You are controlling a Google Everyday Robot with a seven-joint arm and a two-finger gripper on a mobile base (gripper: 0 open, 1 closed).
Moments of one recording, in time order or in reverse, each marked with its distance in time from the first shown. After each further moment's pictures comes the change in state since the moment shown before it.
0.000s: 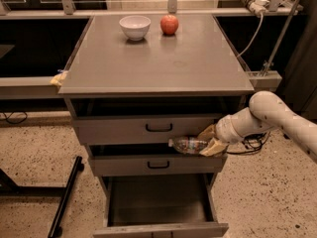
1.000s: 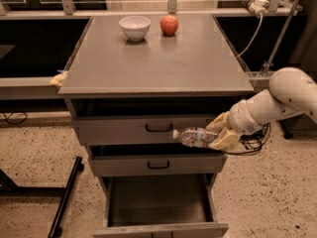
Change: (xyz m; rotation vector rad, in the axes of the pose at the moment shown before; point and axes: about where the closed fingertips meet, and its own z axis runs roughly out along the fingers) arm -0.059 0.027 -0.084 -0.035 0.009 0.058
